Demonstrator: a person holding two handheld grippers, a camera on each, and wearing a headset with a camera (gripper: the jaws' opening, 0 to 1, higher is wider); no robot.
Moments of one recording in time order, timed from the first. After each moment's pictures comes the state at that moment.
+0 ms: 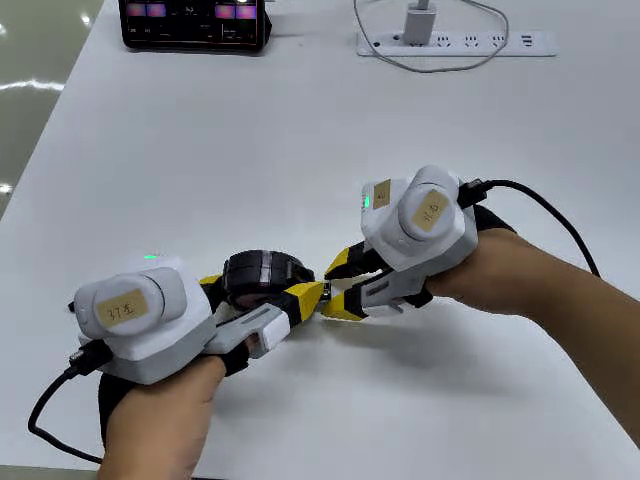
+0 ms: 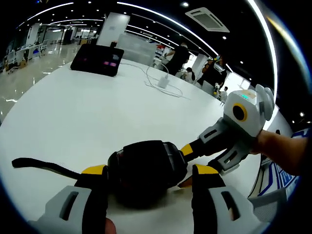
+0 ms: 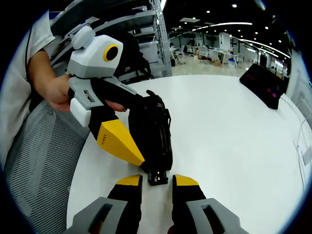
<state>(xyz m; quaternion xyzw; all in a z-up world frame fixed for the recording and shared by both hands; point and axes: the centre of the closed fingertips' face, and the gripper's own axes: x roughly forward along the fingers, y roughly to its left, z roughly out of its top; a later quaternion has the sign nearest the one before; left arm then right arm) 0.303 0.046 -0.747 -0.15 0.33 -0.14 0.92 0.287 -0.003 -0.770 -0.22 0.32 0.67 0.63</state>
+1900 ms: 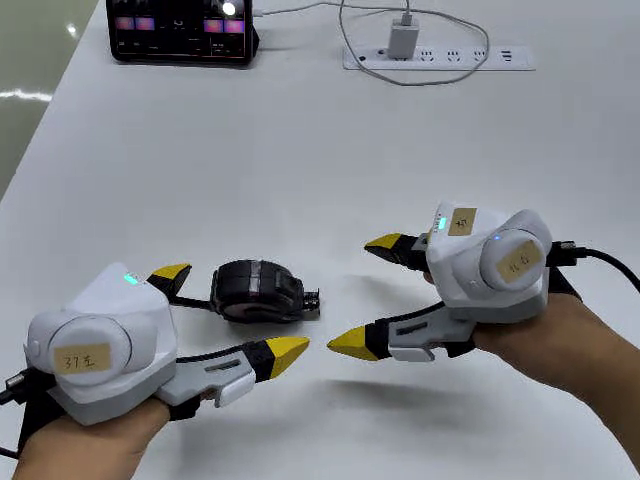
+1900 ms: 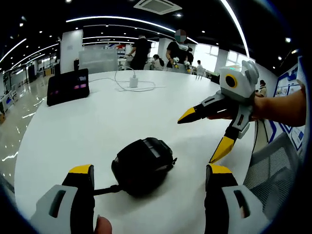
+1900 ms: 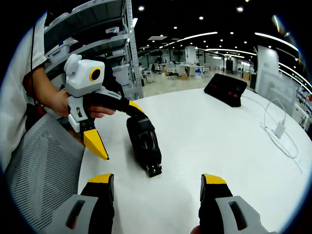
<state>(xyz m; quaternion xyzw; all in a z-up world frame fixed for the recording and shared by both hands) 0.282 0.050 -0.722 0.02 0.30 -0.27 0.92 0.287 -0.043 -0.730 -0.14 0.28 0.58 0.75</state>
